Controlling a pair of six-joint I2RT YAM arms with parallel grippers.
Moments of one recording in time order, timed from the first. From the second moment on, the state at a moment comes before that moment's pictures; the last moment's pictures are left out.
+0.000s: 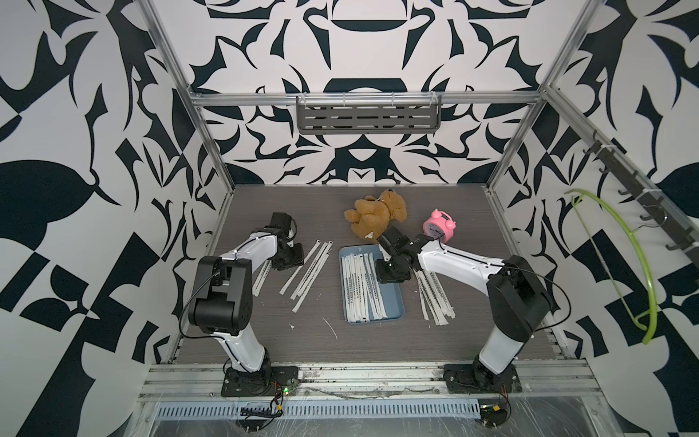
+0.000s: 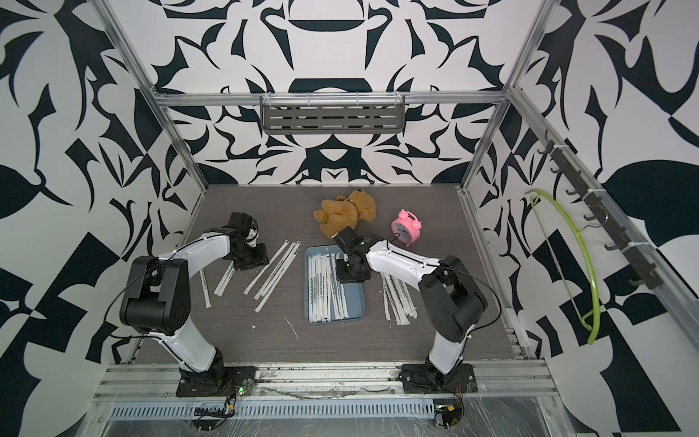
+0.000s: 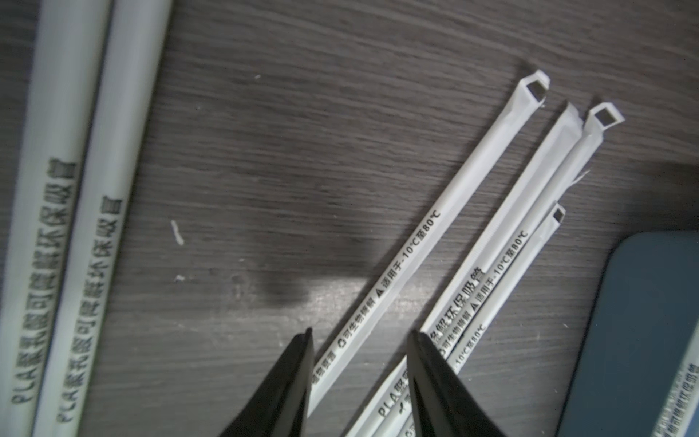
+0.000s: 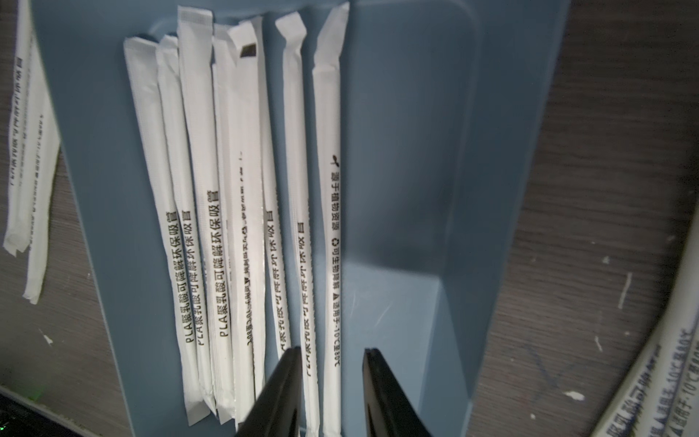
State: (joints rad) left arm -0.15 1.73 1.09 -0.64 0.15 -0.28; right arm 0.69 1.74 1.19 -0.70 -0.13 0.61
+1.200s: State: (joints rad) left arm -0.24 1.75 1.21 -0.81 -0.10 -0.17; right arm 0.70 1.74 1.19 -0.70 -0.13 0.61
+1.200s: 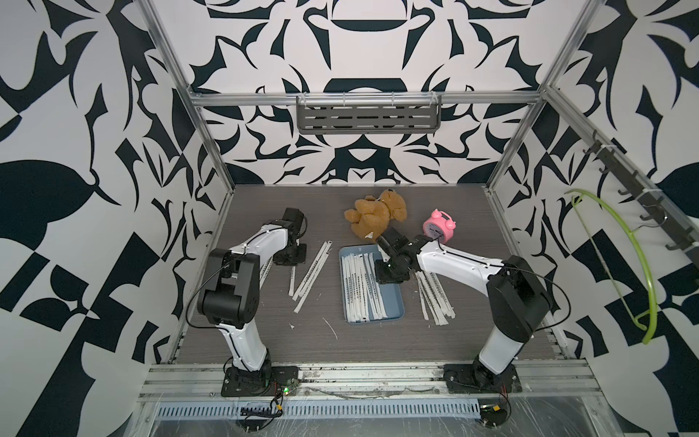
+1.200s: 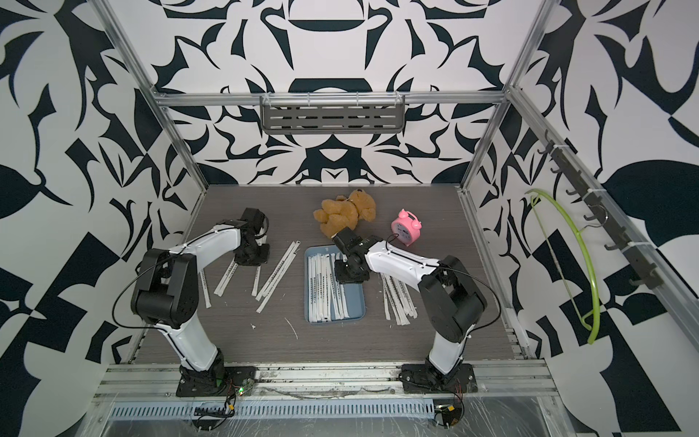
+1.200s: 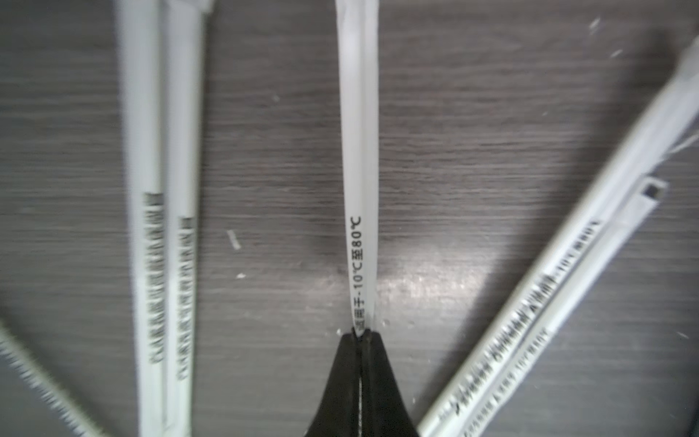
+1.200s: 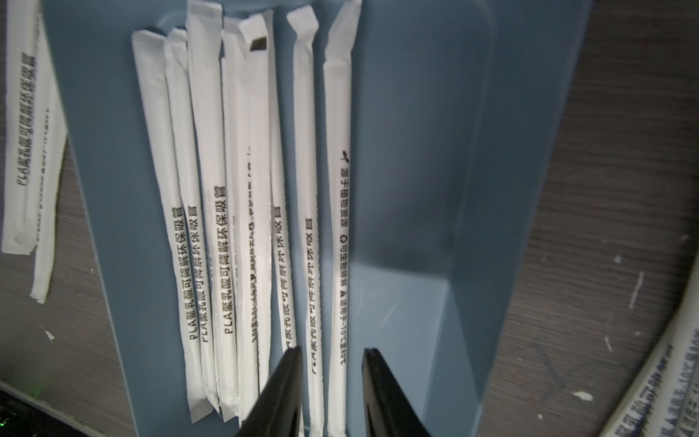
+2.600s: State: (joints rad) left arm -0.99 1.88 1.27 -0.42 -0.01 -1.04; right arm 0.49 1.48 1.07 -0.76 -0.09 0.57
